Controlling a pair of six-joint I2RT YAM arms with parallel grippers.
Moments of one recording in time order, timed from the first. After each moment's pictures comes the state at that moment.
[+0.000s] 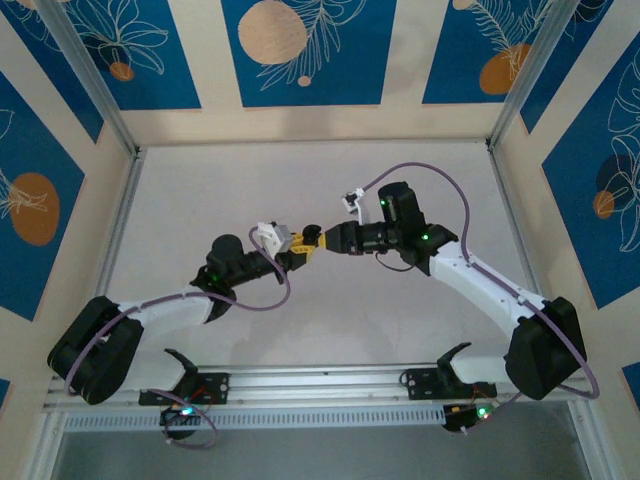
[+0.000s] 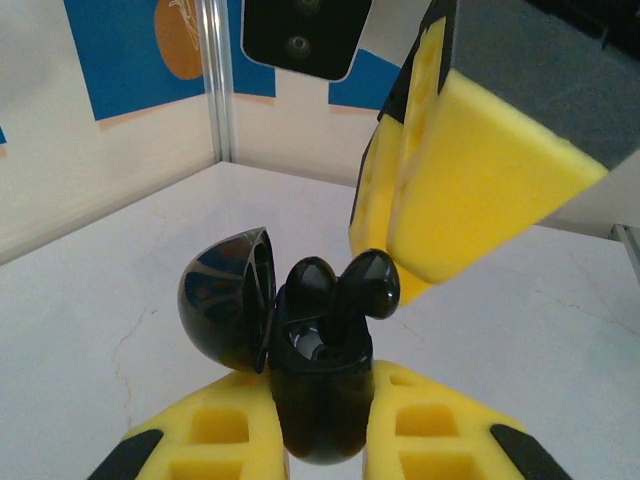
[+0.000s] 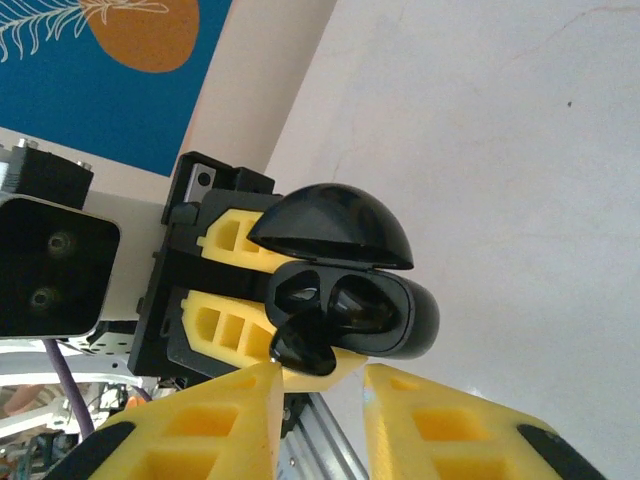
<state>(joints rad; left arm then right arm) -0.63 1.30 0.47 0.79 0.48 0.01 0.54 1.29 0.95 -0.25 -0.75 0.61</state>
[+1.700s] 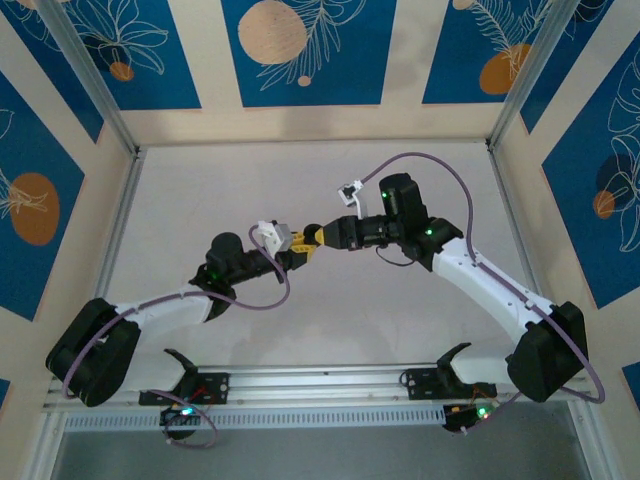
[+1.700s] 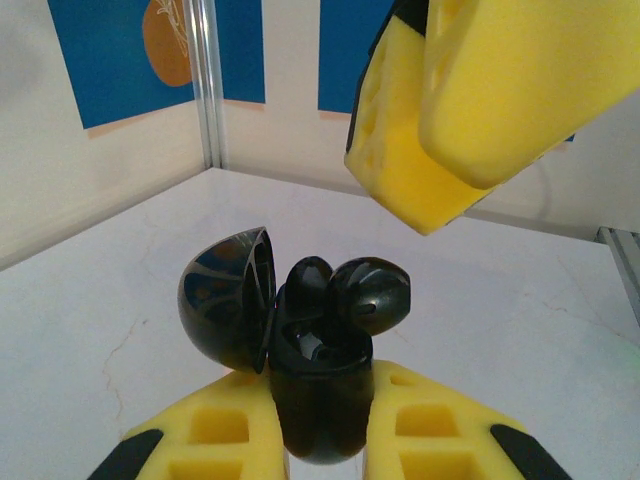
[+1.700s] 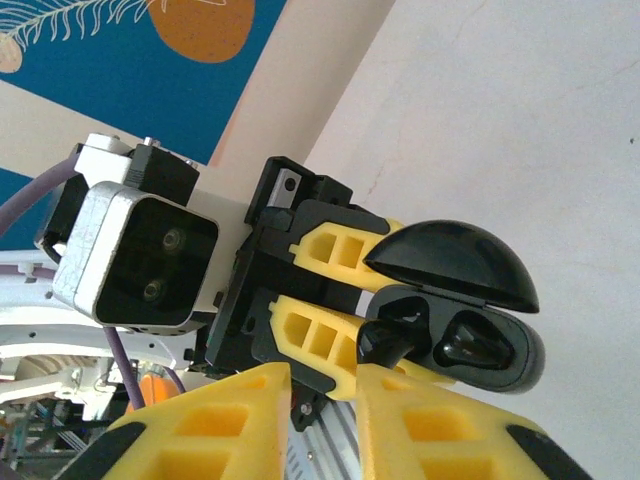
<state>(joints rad) -0.63 1.29 0.49 0.76 0.51 0.01 0.55 1.27 1.04 -0.31 -0.79 0.56</state>
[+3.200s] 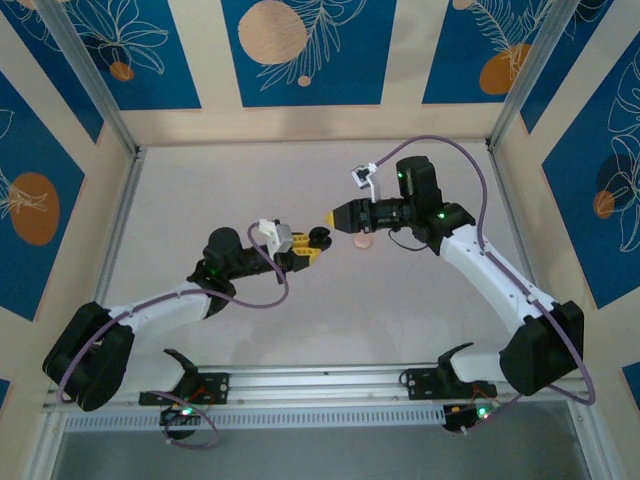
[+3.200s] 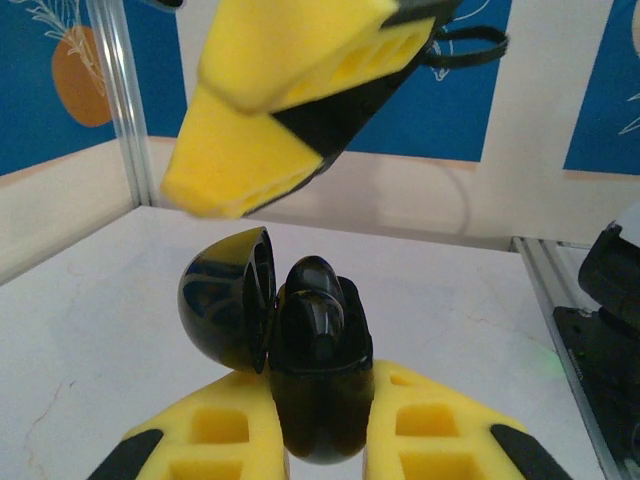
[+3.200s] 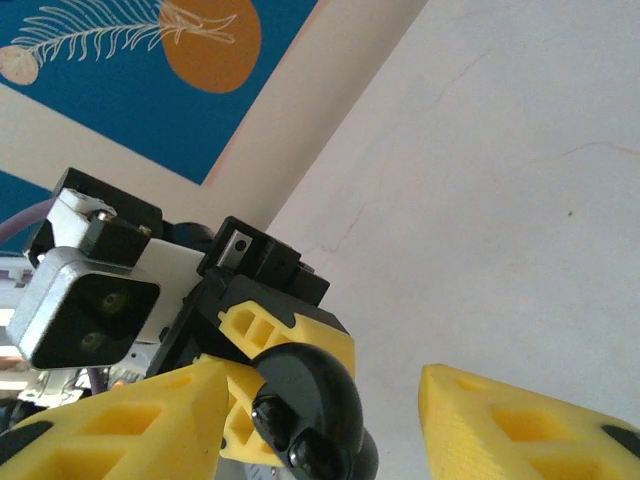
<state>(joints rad) -0.63 1.26 0.54 0.74 0.68 -0.01 0.43 1.32 1.14 -0.39 -0.89 0.41</state>
